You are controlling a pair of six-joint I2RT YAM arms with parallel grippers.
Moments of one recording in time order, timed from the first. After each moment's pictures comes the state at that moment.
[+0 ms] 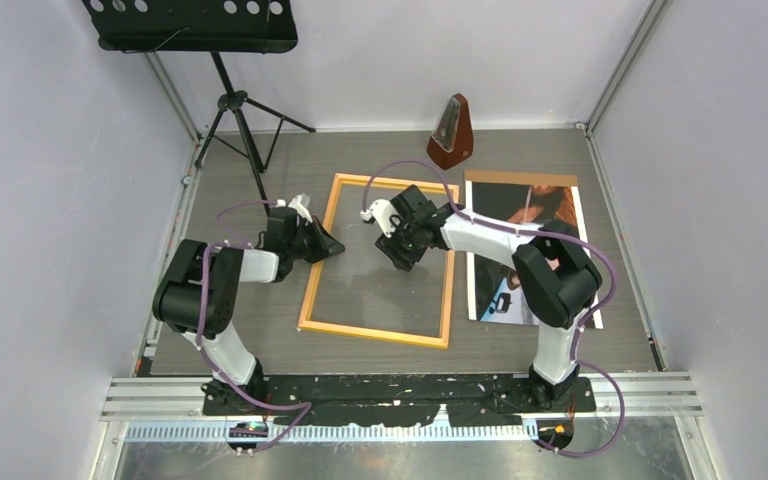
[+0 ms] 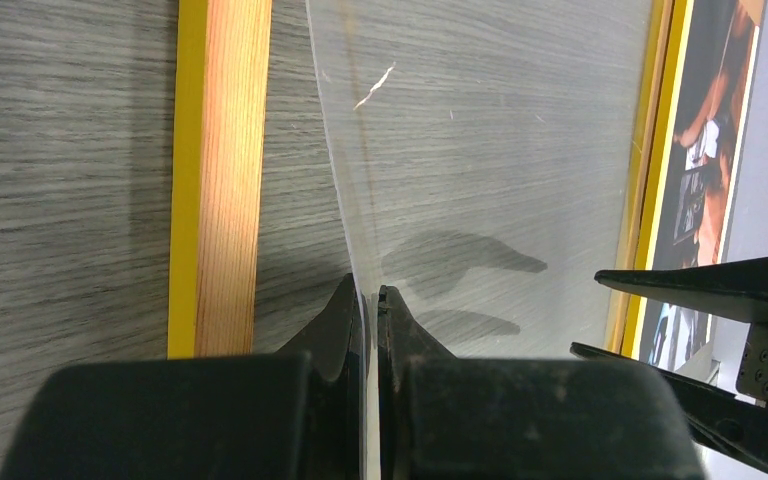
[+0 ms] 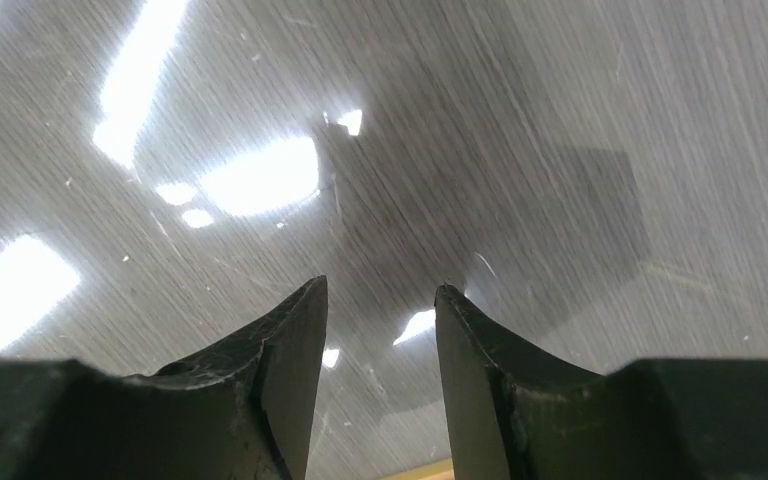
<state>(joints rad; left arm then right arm) -0.23 1.72 0.65 0.43 0.39 -0.65 0.70 1.86 1.25 -0.42 -0.16 -0.30</state>
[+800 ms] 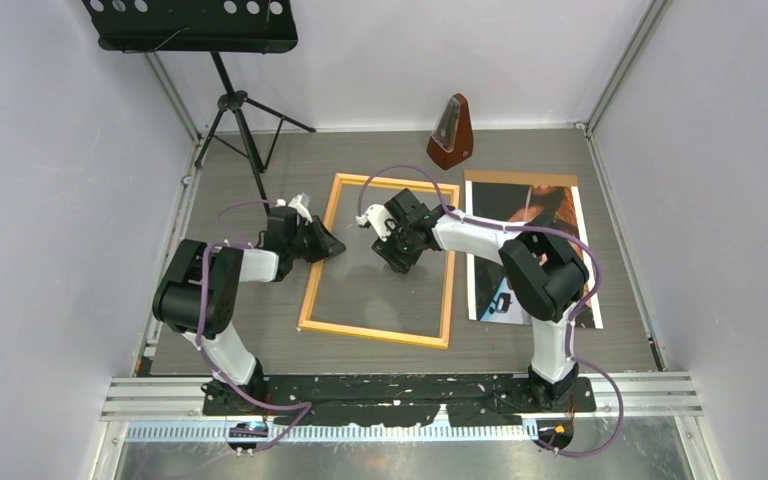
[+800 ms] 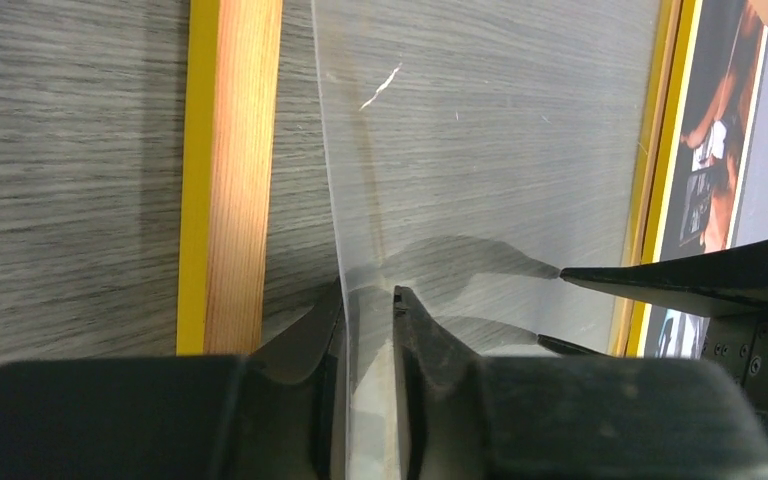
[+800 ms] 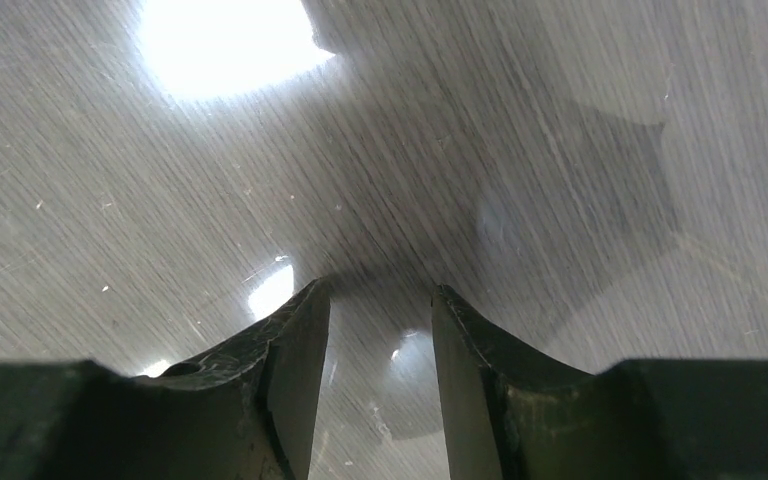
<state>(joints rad) -0.23 1.72 0.65 0.41 0.39 -0.65 0.72 1.94 1.29 -0.41 -0.15 -0.31</state>
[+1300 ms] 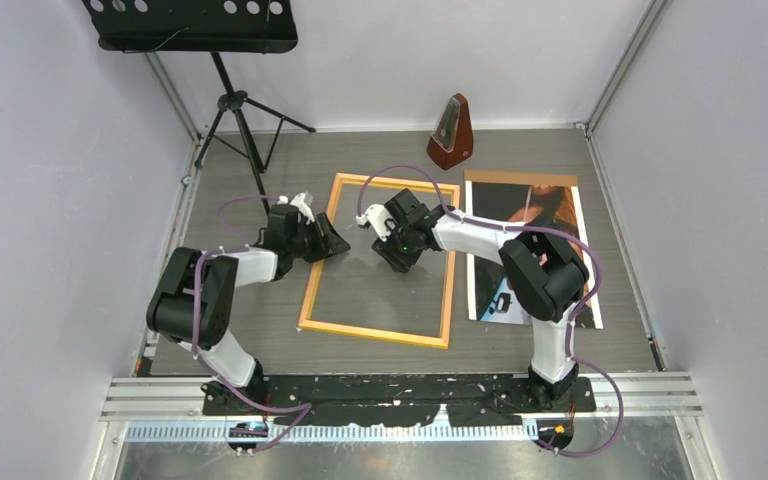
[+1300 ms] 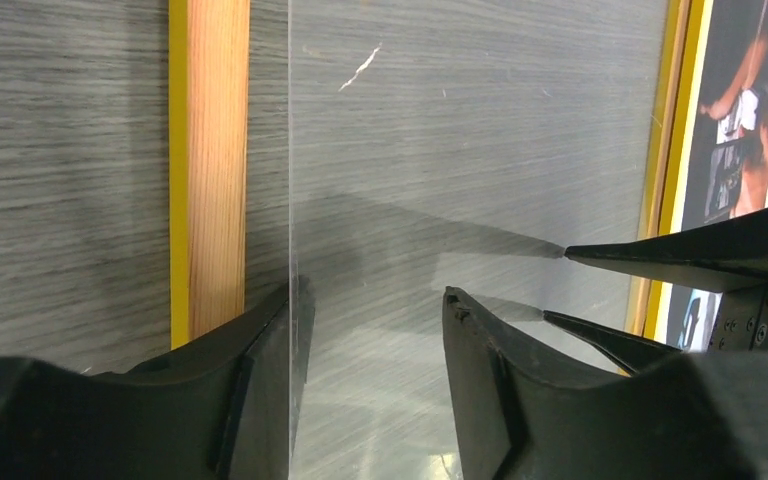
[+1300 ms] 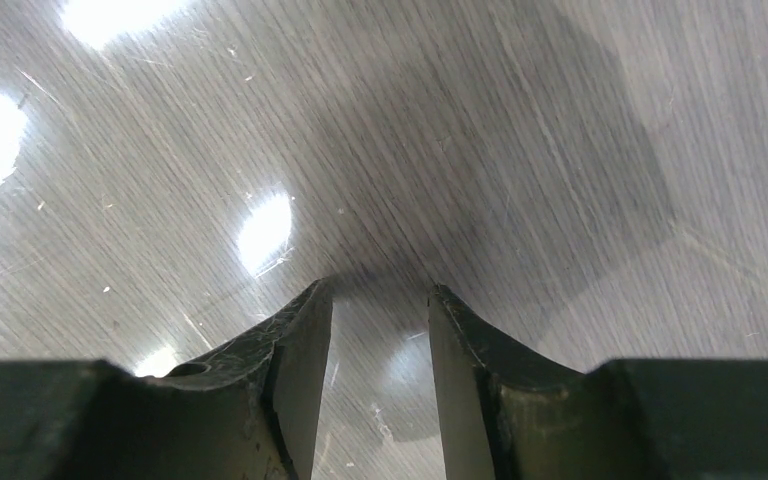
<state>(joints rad) -0.24 1.66 0.66 0.33 0.37 -0.58 0.72 1.94 1.29 -0.41 -0.15 -0.31</state>
